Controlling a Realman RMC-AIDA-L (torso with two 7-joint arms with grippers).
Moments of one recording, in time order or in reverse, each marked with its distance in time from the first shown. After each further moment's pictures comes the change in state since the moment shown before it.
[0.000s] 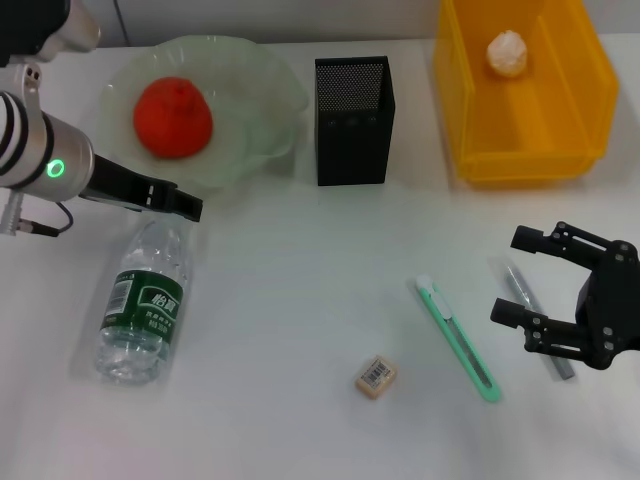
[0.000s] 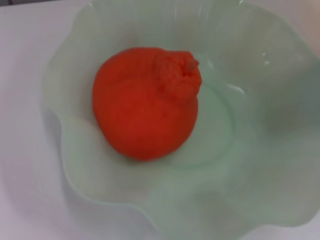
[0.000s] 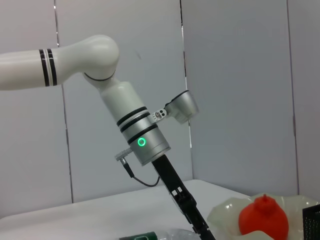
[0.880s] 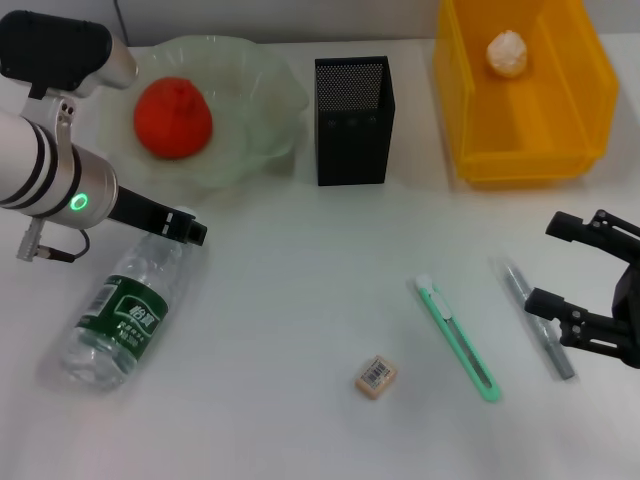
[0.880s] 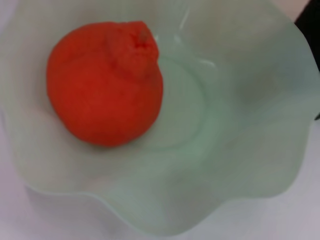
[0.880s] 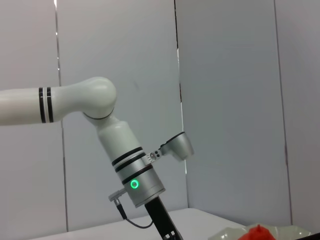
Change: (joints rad) left arm 0.040 -0.004 0.131 -0.018 -0.017 -0.068 0.027; right arm -0.017 -0.008 0.093 0.009 -0.001 -0.099 -0.013
